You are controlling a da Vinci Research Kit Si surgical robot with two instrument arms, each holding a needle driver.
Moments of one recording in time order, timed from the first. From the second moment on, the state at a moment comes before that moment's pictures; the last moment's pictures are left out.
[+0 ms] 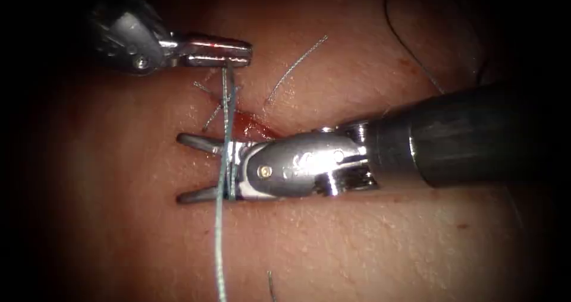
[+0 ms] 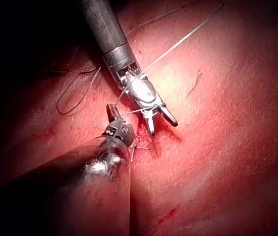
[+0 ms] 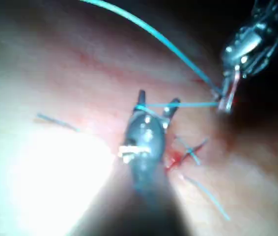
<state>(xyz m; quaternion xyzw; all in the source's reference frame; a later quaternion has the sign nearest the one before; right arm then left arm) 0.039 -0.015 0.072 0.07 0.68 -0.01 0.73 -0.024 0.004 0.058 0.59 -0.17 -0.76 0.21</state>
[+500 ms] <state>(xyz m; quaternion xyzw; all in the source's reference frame) 0.039 -0.014 0.073 0.11 0.75 0.05 0.65 -0.024 0.004 0.062 0.59 -0.17 -0.76 0.22</state>
